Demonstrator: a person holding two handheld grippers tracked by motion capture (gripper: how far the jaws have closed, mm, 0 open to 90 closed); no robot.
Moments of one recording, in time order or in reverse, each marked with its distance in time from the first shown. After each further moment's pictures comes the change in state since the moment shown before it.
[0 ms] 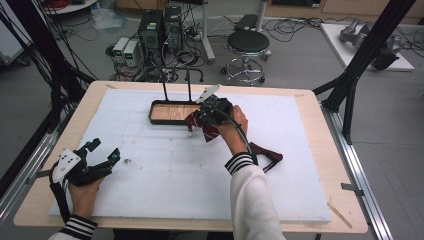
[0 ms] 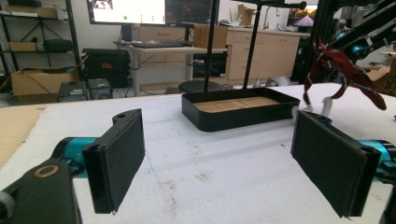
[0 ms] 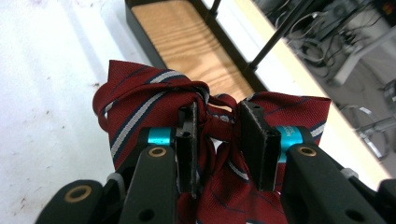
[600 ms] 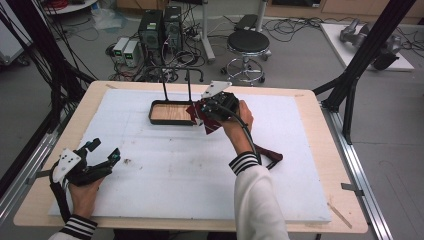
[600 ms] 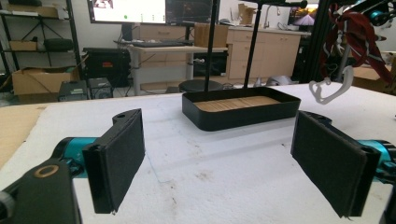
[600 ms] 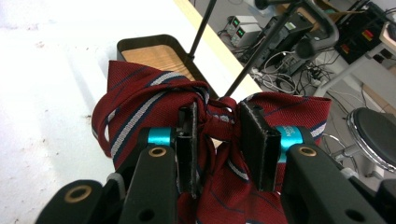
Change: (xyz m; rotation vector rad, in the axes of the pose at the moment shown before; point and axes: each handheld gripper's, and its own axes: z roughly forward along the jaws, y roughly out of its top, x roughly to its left) left arm 0.000 0.000 0.001 0.000 0.003 -0.001; right arm -0.004 0.005 -0.033 -0.142 -0.075 -0.018
